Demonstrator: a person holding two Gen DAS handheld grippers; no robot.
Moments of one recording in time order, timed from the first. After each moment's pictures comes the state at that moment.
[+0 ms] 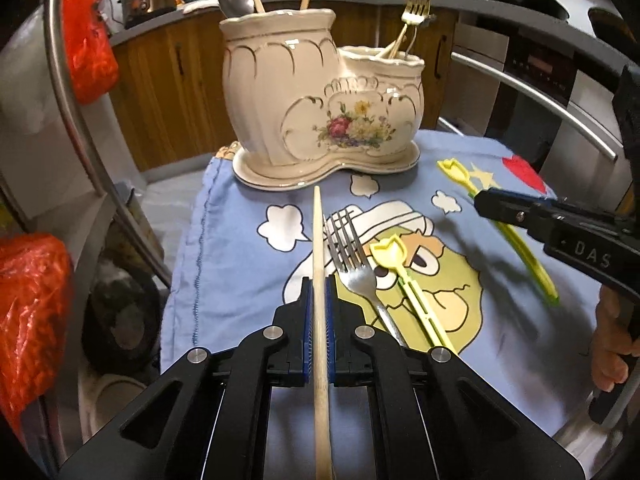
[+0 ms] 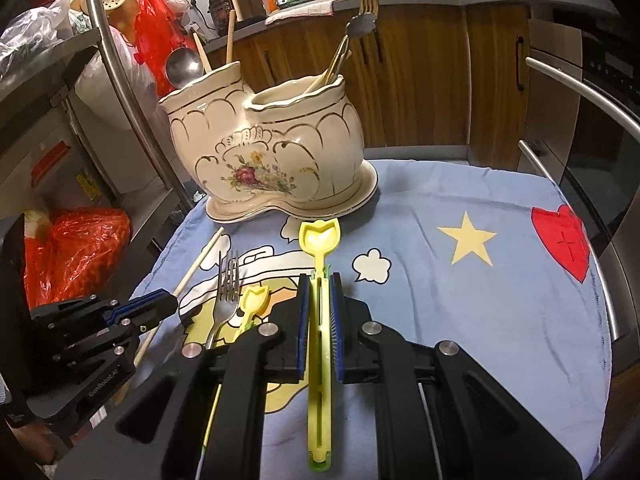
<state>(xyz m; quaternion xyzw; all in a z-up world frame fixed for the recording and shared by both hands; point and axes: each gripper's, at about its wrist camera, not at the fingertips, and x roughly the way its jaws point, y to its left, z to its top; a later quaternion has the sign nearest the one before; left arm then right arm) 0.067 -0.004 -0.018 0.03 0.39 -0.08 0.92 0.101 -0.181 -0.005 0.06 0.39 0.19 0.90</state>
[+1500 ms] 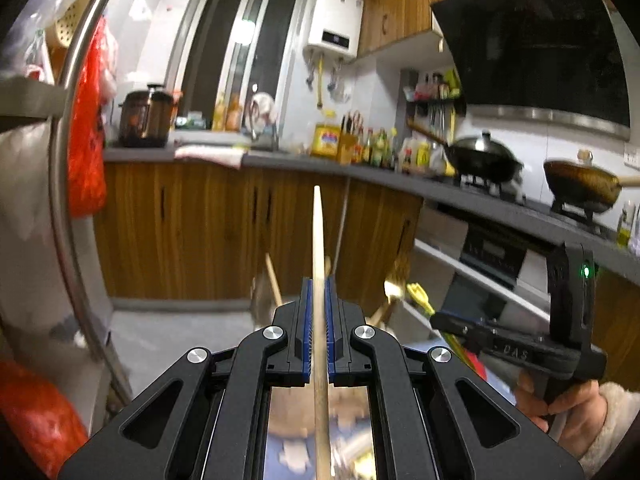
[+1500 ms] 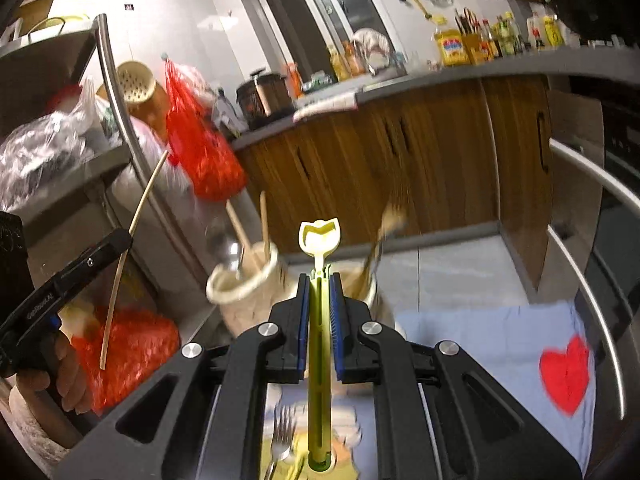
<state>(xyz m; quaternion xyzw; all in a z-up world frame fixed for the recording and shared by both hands) 0.108 0.046 0.147 -0.05 0.13 -0.16 0.98 0.155 -0.197 0.100 0.13 0.24 0.24 0.93</state>
